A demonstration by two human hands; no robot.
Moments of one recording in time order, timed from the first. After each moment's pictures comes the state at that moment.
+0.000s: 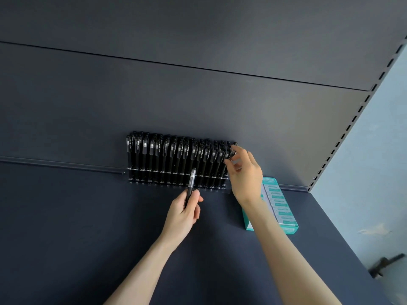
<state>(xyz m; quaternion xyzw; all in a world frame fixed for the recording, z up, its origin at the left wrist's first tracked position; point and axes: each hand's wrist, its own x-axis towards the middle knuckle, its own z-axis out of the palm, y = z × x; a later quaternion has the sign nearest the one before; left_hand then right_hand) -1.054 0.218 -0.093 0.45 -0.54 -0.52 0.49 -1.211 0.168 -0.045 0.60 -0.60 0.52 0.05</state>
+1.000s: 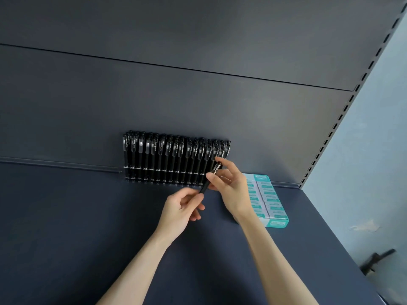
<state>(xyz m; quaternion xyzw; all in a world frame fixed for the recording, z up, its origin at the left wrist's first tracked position) -1.054 0.226 -0.086 0.42 -0.56 -0.51 0.49 -1.194 0.216 -0.044 0.55 -0.47 0.59 -0.35</state>
